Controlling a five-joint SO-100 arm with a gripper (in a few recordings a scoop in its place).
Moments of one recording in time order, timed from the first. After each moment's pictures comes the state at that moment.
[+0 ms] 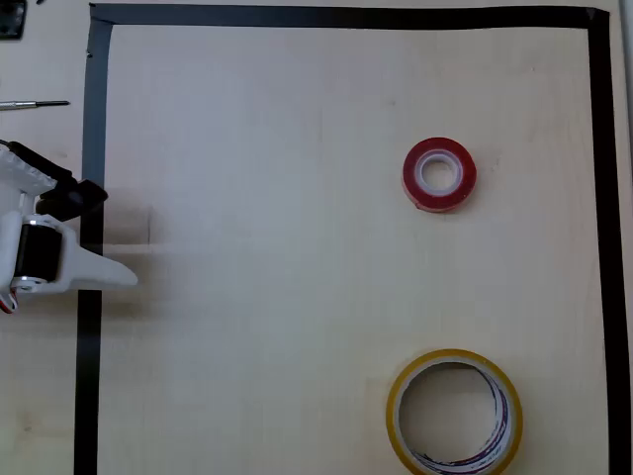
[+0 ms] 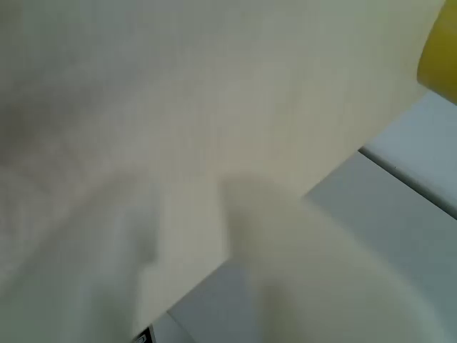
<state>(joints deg) 8.6 189.1 176.2 58.9 -11.9</state>
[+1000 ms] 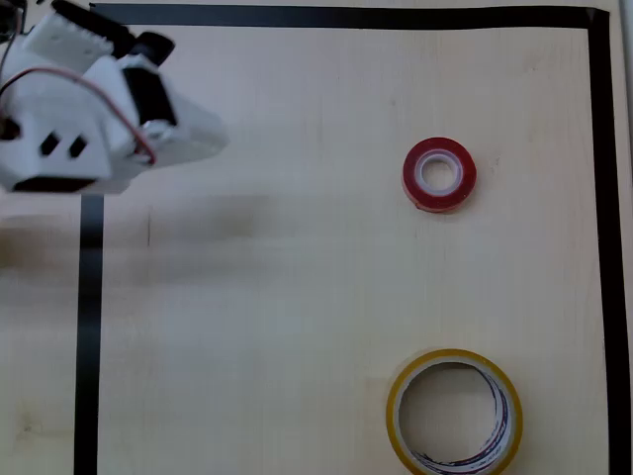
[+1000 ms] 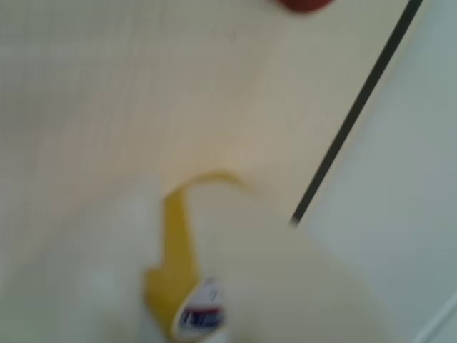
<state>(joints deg) -14.5 113.2 107.1 59.4 -11.2</state>
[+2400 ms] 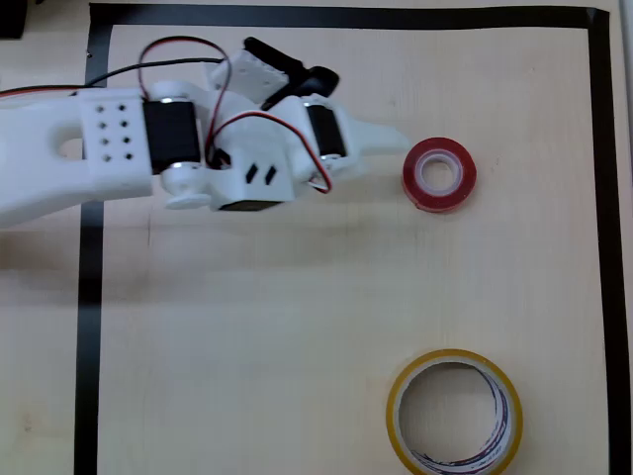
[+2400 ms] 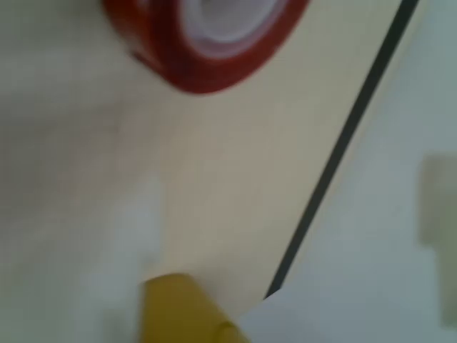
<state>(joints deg) -9.5 71.6 84.5 34.5 -9.1</state>
